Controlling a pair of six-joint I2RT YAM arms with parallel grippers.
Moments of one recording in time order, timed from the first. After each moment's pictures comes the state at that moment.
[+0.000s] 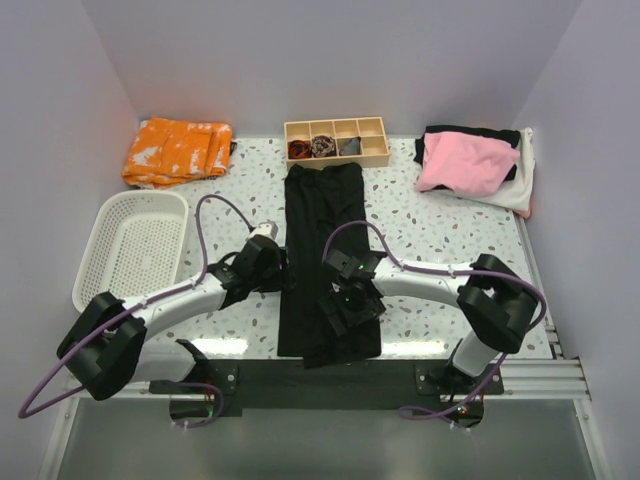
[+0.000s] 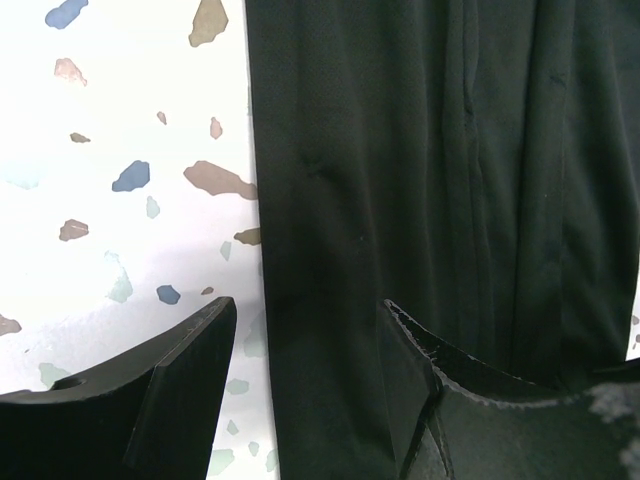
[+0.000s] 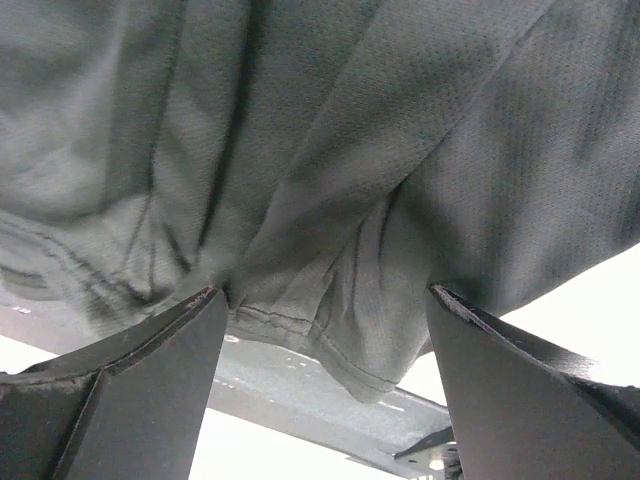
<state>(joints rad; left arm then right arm) -0.68 1.27 0.58 -0.17 -0.13 -0.70 0.98 1.64 0.97 -0.76 -0.08 0.48</state>
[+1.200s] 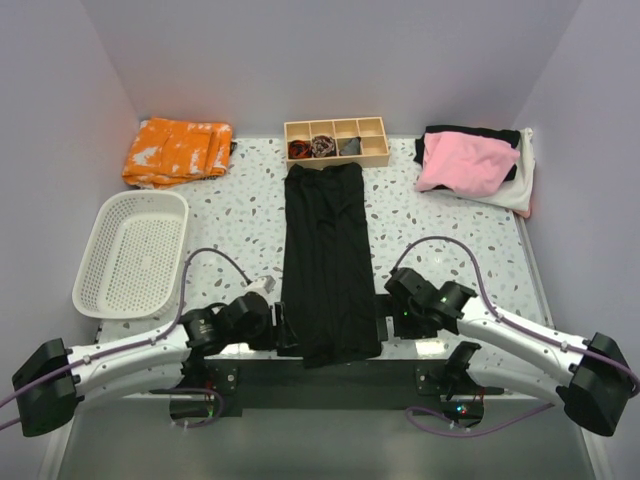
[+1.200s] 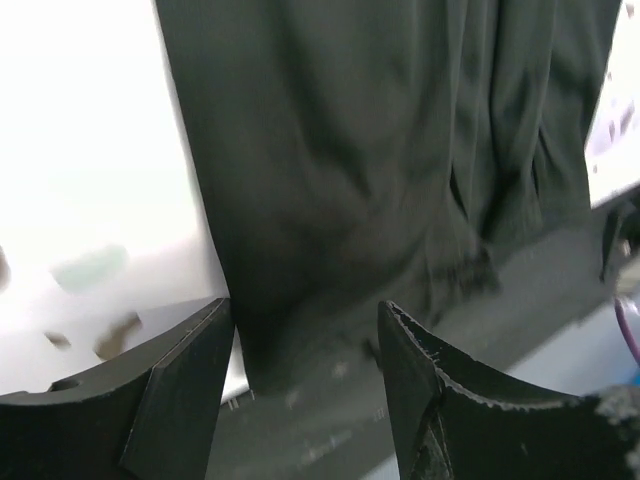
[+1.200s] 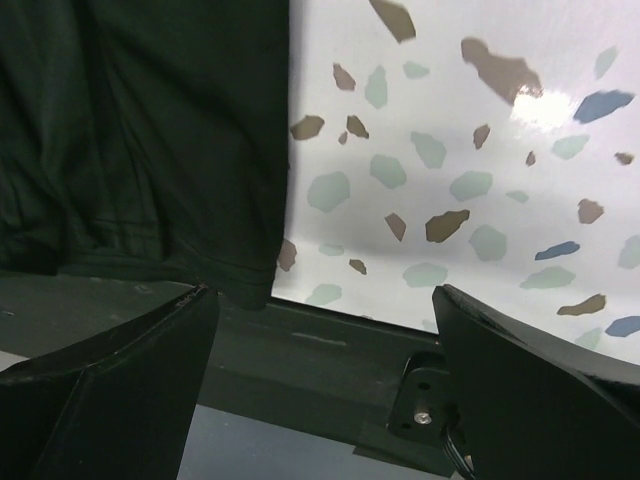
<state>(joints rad) -1.00 0.85 0.29 -0.32 -0.02 -1.03 0.86 0.97 0.58 -0.83 0.05 0.78</state>
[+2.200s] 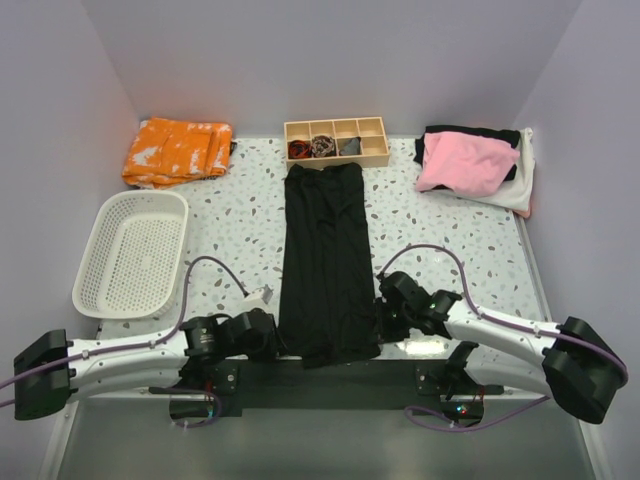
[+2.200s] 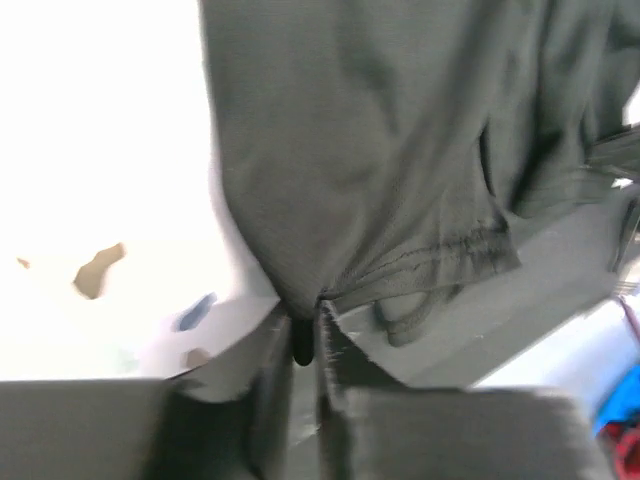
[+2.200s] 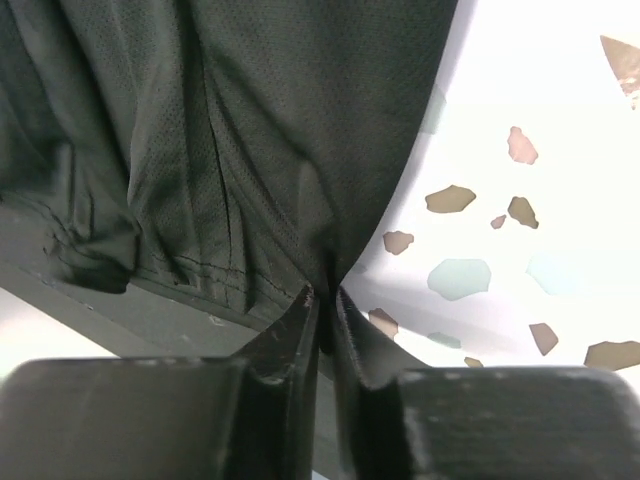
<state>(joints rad) -1.18 0.80 0.23 -0.33 -0.11 -1.25 0.86 1.07 0.41 -0.42 -0.16 0.82</state>
